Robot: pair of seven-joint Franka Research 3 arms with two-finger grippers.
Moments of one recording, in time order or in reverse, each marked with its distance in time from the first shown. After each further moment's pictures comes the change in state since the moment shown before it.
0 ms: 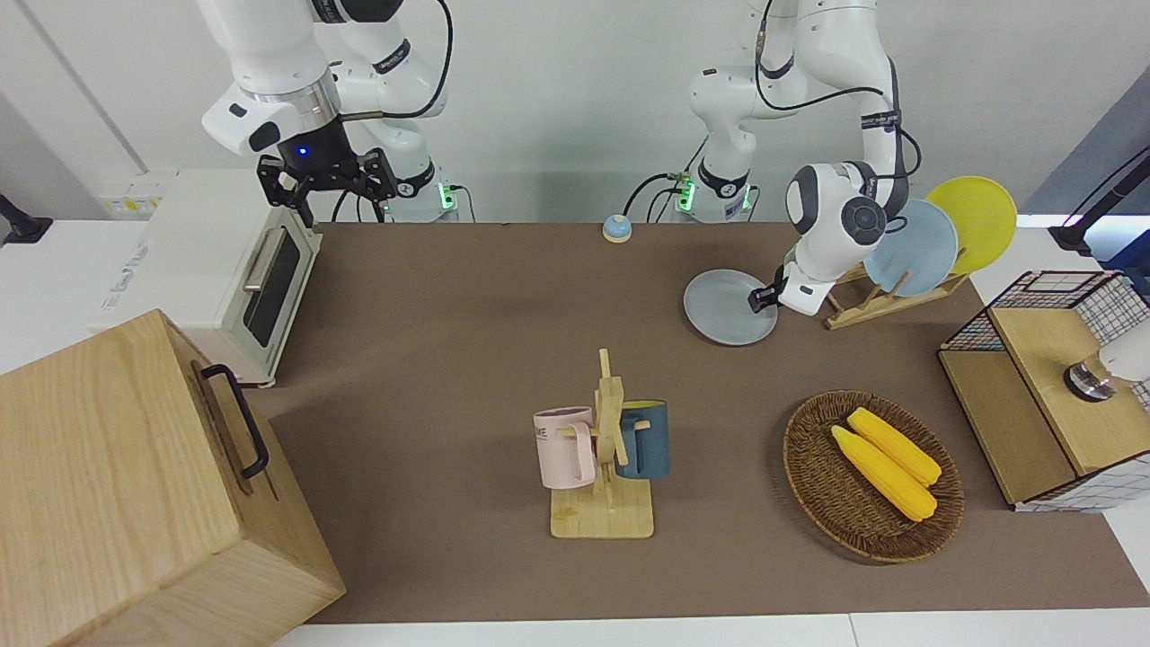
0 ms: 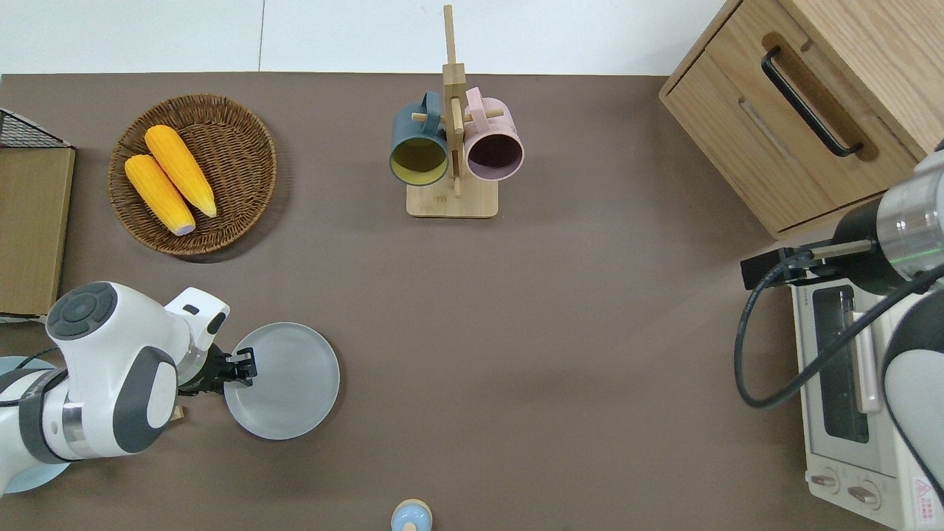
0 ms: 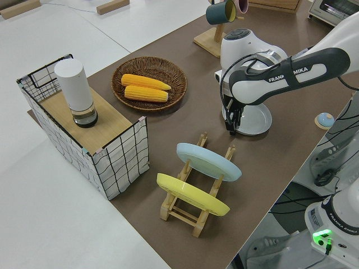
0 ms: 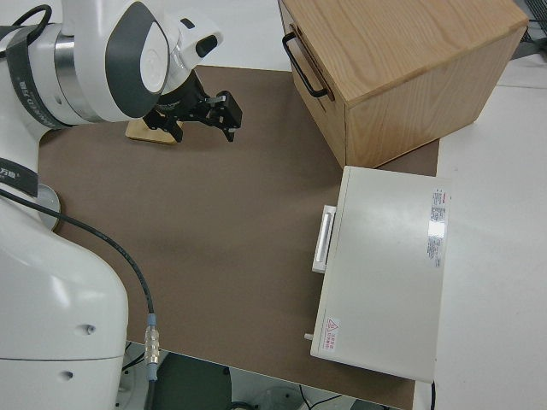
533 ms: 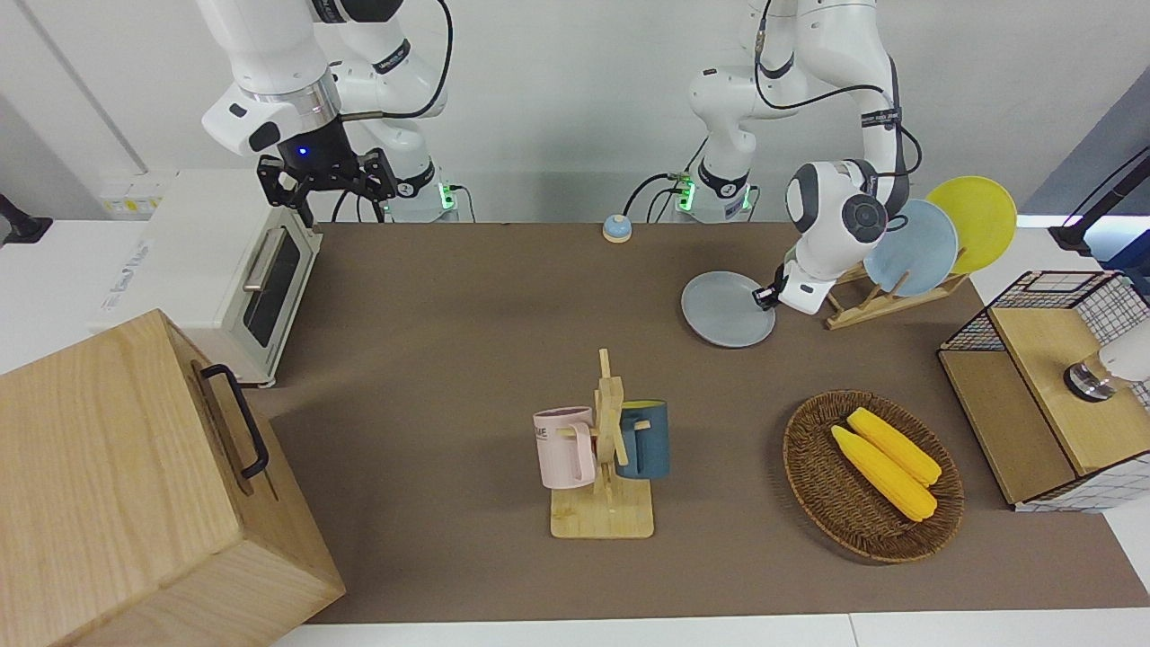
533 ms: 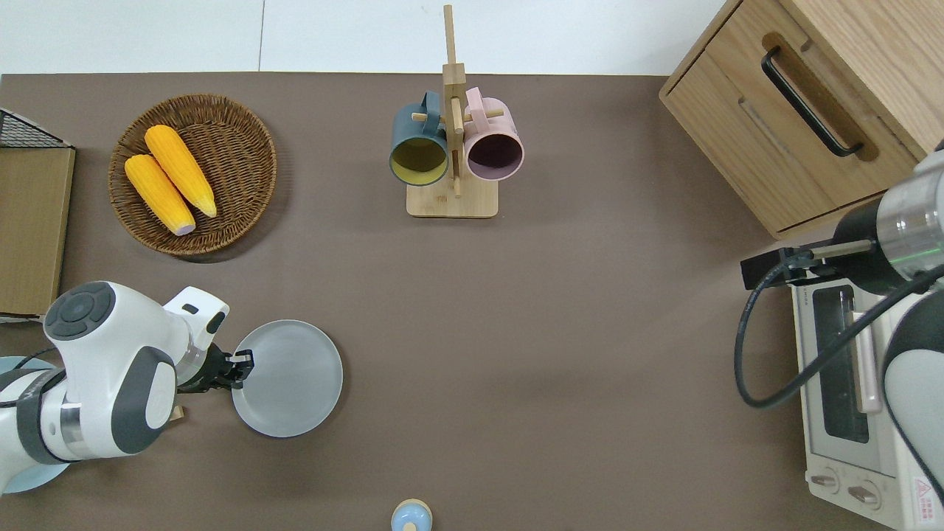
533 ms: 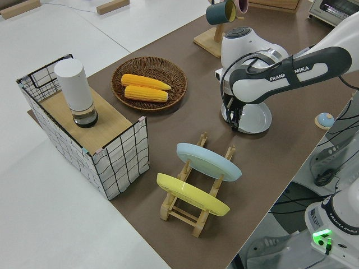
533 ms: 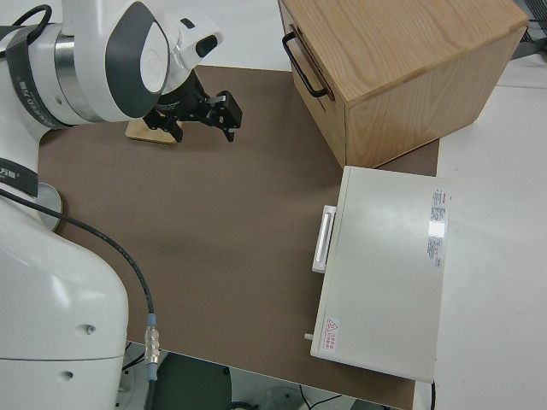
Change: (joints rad) left arm 0.000 -0.007 -0.002 0.001 -0.002 -0.004 0.000; right arm 0.000 0.000 0.000 0.000 0.000 0.000 0.000
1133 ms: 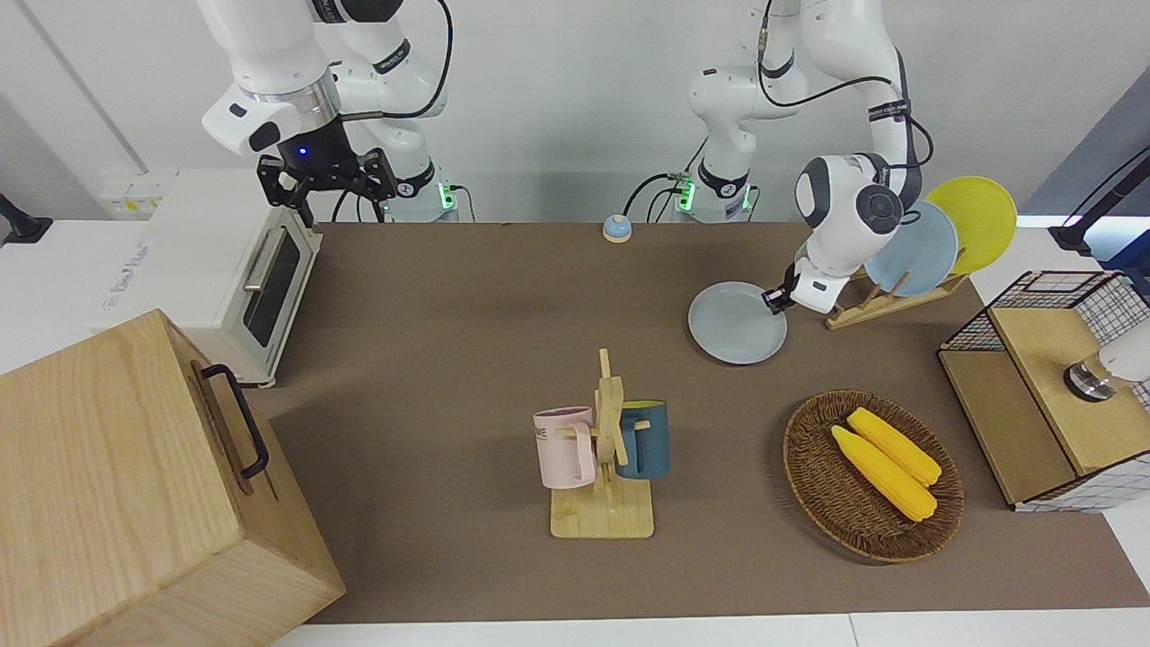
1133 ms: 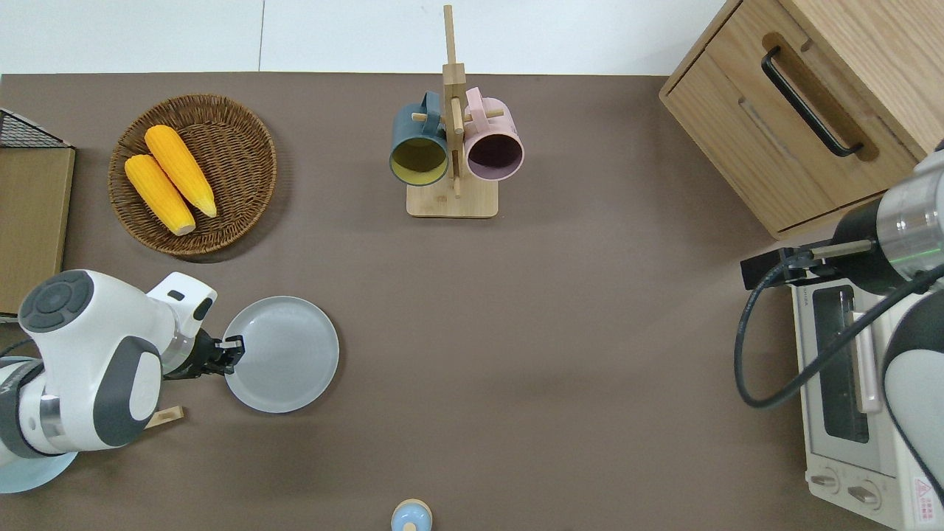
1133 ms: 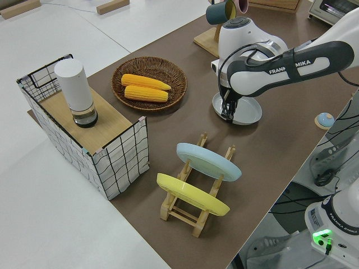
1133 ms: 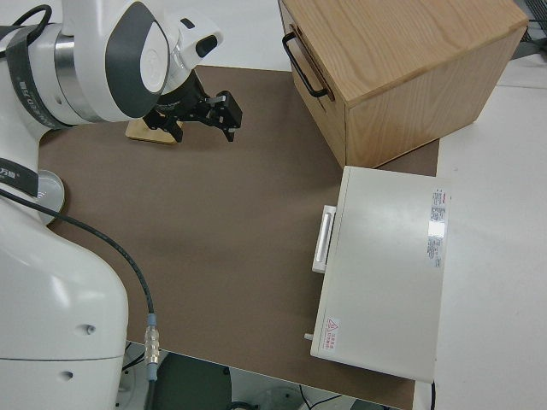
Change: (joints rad) left arm 0.000 -0.005 0.015 0.070 0.000 -0.021 0.001; right arm 0.000 0.000 0.000 0.000 0.000 0.000 0.000
